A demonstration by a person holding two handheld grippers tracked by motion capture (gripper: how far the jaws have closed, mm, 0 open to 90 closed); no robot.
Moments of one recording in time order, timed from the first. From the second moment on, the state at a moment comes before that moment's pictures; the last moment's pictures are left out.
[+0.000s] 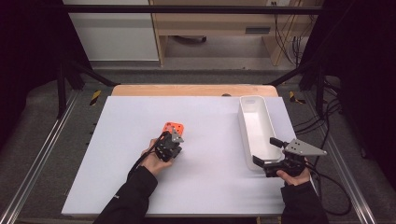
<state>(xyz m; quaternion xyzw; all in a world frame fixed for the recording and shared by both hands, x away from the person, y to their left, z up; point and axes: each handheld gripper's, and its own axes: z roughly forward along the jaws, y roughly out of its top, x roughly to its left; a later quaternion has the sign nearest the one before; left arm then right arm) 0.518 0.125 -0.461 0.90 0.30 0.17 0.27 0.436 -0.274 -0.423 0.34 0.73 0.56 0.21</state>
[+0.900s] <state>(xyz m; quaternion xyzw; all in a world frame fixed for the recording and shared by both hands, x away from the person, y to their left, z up) 0.512 0.153 -0.461 0.90 0.31 0.16 0.27 0.436 -0.274 -0.423 0.34 0.73 0.56 0.21</state>
